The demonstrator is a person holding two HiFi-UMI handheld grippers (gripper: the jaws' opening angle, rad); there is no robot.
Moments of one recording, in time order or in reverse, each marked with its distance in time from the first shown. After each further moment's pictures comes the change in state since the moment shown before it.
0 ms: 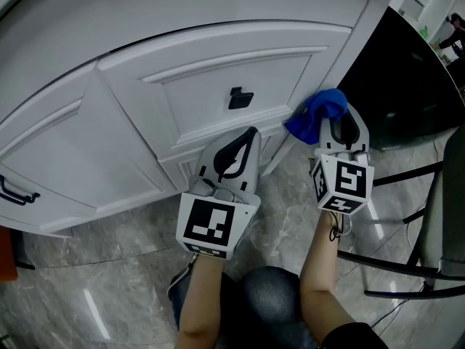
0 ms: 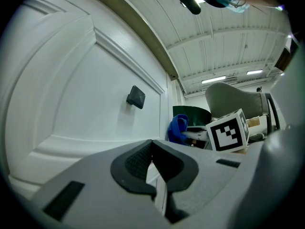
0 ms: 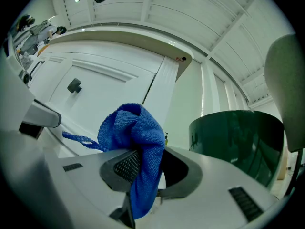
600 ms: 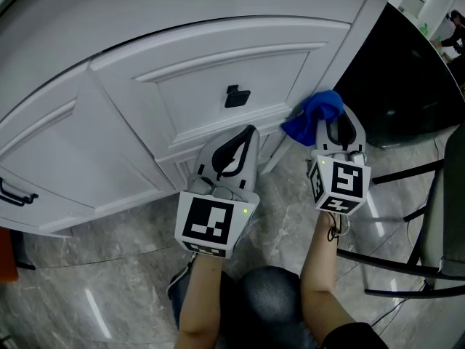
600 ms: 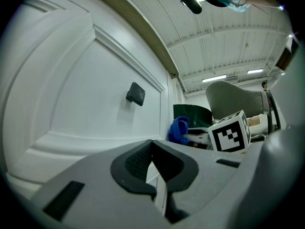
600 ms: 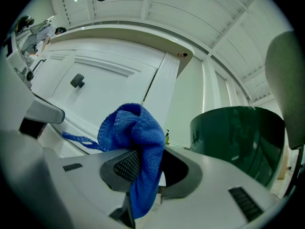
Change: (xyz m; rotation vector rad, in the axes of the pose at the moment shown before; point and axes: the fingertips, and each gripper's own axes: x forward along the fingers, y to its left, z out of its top) left arm 0.002 -0.001 -0.007 0.011 0.040 -0.006; right arm -0.001 0.005 -0.013 -0.001 0.026 0.015
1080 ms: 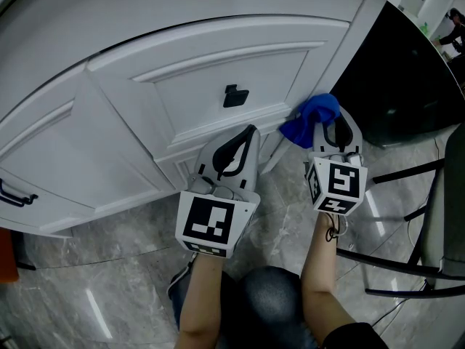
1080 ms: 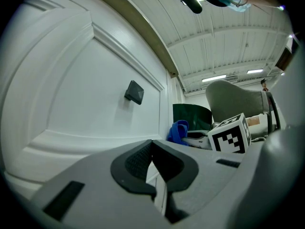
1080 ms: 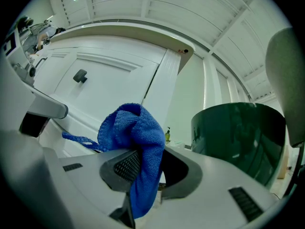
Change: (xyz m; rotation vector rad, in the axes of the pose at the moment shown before) left arm 0.002 -0.002 0.000 -0.001 0.001 -0.002; right arm -0.001 0.004 -0.012 0.000 0.023 0.012
